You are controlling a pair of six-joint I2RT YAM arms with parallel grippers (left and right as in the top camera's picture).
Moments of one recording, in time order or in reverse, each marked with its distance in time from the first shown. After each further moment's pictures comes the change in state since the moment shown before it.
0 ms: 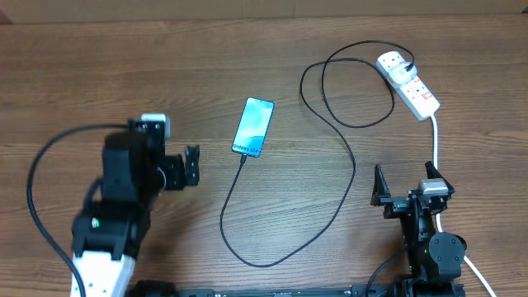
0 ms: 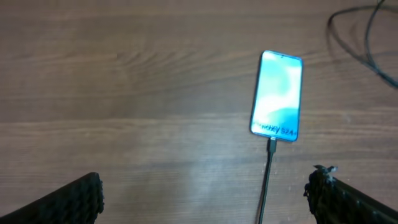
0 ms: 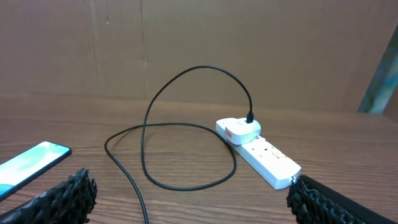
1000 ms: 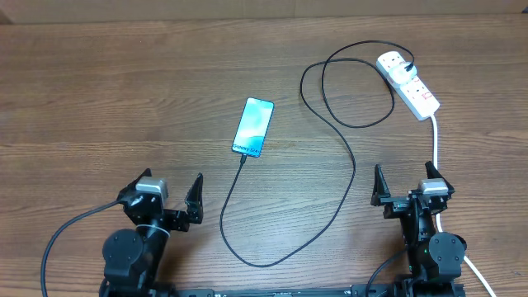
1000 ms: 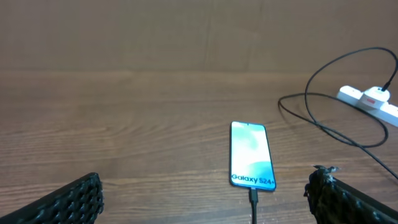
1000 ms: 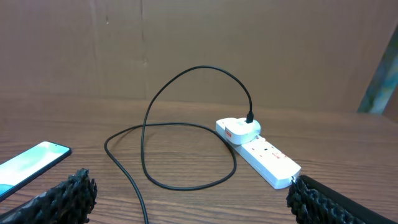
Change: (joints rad) left arm 0.000 -0.717 -0.562 0.377 0.056 0.000; right arm 0.000 0.000 0.000 0.000 0.000 0.000
